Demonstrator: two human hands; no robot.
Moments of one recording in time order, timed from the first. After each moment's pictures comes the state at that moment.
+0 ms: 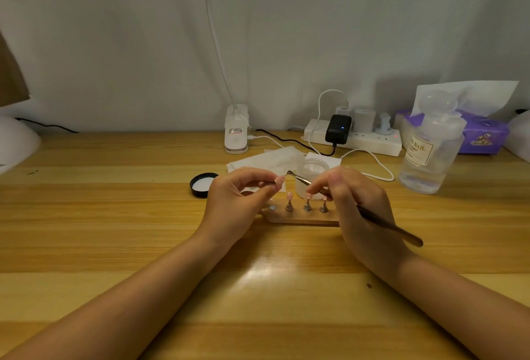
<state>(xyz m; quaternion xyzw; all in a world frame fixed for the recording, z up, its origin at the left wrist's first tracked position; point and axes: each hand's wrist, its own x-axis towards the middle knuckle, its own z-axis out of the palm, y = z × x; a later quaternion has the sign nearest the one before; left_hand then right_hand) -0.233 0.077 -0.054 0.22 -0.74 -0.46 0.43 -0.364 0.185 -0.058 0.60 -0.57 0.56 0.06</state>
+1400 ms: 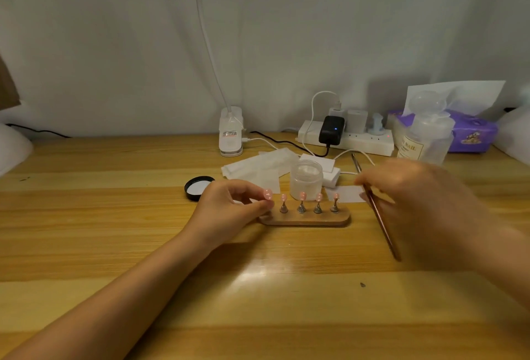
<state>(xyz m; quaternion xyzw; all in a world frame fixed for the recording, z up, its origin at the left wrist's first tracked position) -0.224 0.074 -0.047 0.28 -0.78 -0.45 0.32 -0.405 0.238 -0.009 0.65 -0.73 0.11 0.17</state>
